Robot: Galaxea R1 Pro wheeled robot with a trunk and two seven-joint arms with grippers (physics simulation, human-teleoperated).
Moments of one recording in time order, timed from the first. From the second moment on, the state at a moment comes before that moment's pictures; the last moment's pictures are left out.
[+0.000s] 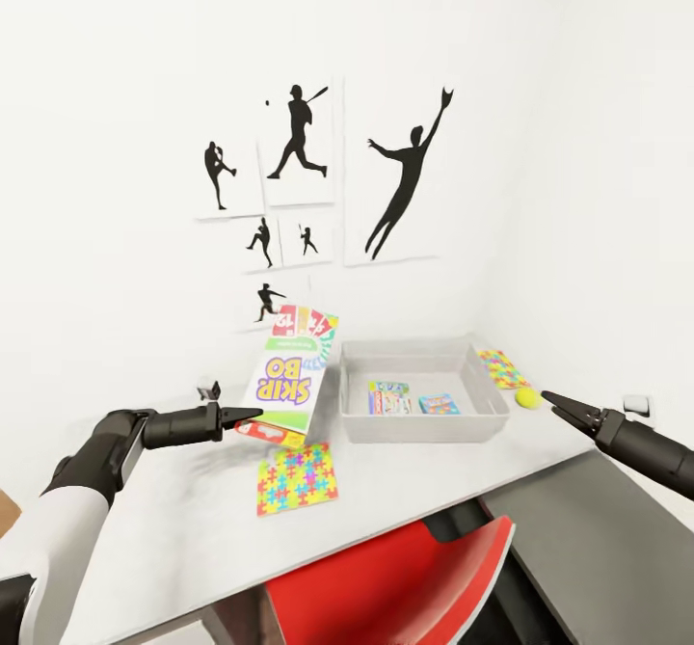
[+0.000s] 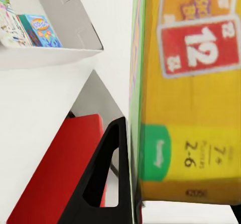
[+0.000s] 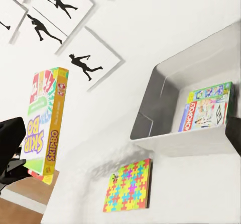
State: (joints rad) left arm -0.83 0.21 0.20 -0.63 -0.08 0.83 -1.56; right arm -0.30 -0.35 -0.51 -1.59 -0.75 1.04 0.72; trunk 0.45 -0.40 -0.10
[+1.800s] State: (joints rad) left arm -0.83 0.21 0.21 -0.63 -0.08 0.83 -1.56; right arm -0.30 -0.34 -0.51 -1.58 -0.75 1.04 0.71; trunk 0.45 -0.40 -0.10
